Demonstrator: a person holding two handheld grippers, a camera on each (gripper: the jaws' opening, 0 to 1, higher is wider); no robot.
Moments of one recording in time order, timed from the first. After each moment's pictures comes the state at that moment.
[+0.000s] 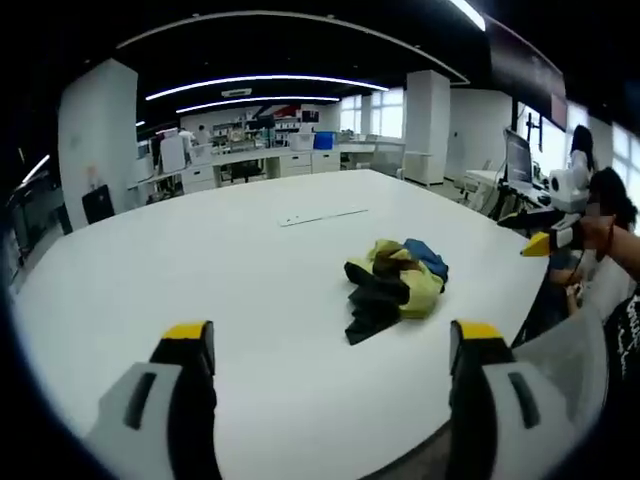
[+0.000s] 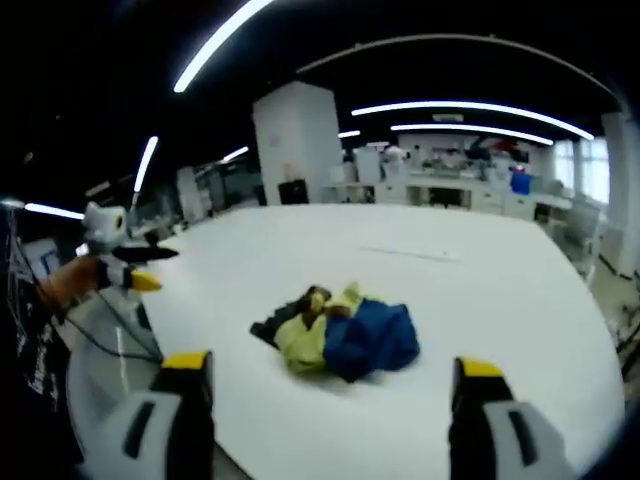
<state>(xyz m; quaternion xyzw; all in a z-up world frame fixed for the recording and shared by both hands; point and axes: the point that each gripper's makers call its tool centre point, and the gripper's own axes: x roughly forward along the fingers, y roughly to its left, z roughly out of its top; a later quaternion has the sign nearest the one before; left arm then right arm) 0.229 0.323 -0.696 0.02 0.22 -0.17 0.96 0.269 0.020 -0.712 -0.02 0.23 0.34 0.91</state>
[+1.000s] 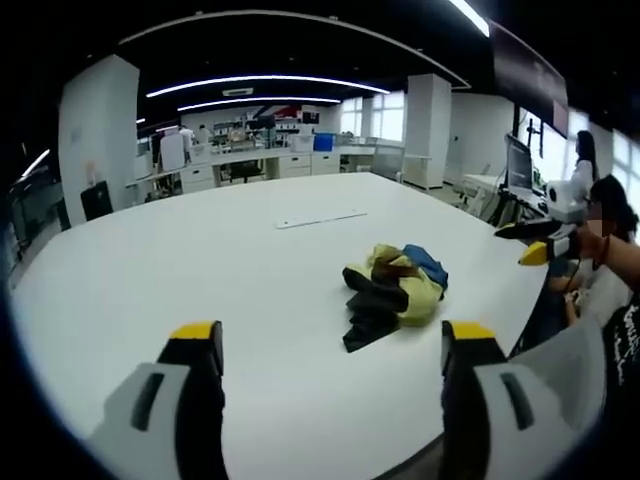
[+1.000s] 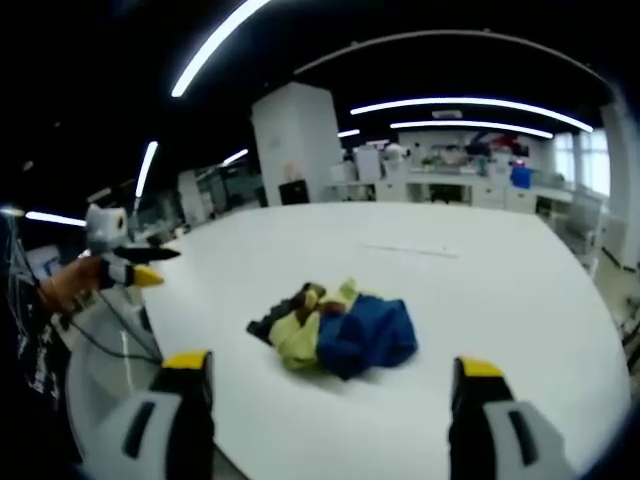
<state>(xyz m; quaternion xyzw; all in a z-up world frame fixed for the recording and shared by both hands) 0.238 0.320 -0.695 0.01 0.21 -0.17 0.96 0.276 0.012 -0.723 0.00 0.24 0.34 0.91</state>
